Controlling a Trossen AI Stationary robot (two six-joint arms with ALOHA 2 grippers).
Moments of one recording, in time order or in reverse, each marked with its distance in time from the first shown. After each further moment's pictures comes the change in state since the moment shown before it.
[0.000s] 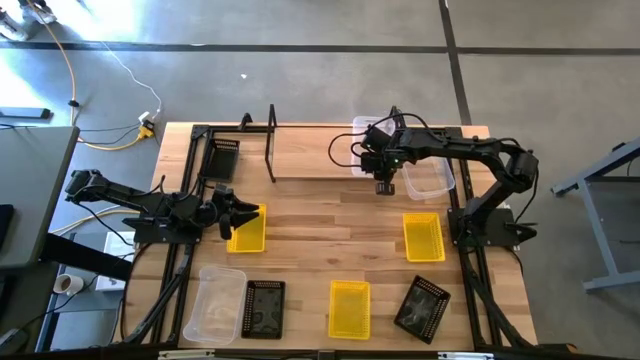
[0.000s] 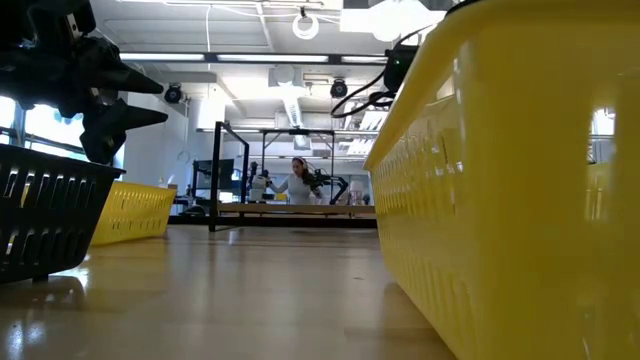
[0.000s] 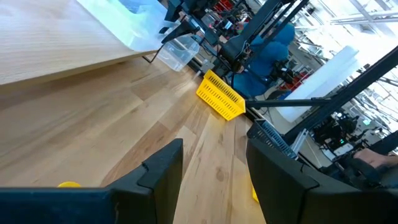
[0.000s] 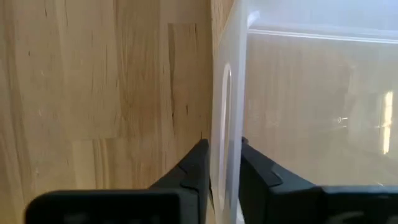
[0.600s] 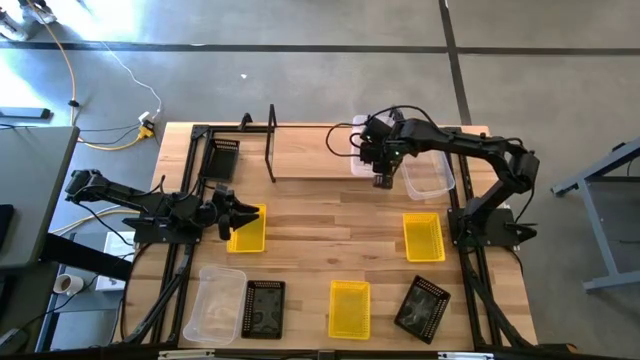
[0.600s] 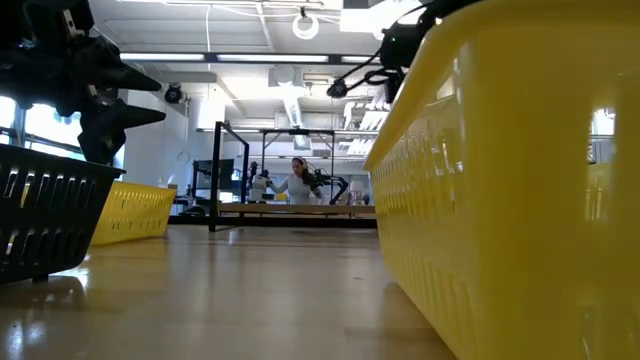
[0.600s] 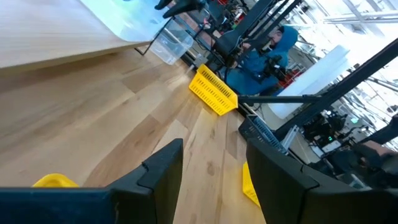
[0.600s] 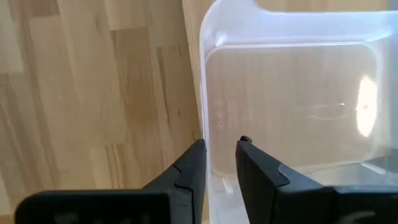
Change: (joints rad) left arm 0.000 0.000 0.000 0.001 0.034 -0.035; right arm 0.006 -0.010 0.163 -0.159 0.024 0.109
